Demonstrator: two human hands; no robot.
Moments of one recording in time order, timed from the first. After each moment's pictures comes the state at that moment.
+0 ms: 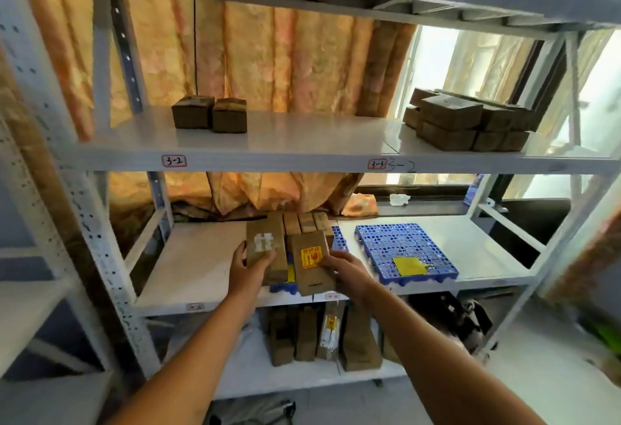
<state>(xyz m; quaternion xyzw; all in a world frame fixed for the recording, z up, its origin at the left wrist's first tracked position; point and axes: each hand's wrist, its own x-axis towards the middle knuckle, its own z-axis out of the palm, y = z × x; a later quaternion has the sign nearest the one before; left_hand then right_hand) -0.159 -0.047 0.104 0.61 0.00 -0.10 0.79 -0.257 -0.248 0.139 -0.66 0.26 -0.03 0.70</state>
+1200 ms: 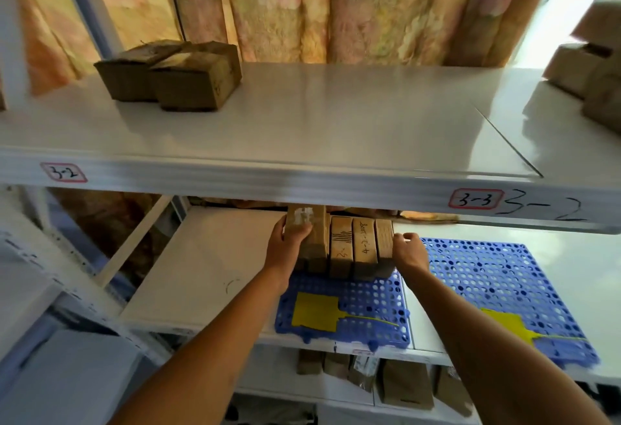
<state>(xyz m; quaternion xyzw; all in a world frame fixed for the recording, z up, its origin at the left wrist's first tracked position) 0.056 -0.198 0.048 0.68 0.06 -0.12 0.72 0.015 -0.458 0.030 -0.79 0.39 -0.08 0.48</state>
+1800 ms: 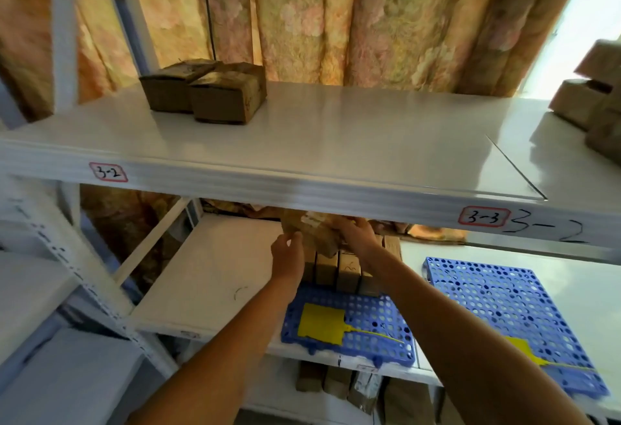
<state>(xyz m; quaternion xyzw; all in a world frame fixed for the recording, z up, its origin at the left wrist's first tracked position) 0.052 -0.198 0.062 0.70 0.13 -0.02 0.70 0.060 -0.356 0.093 -0.71 0.18 -0.01 0.68</state>
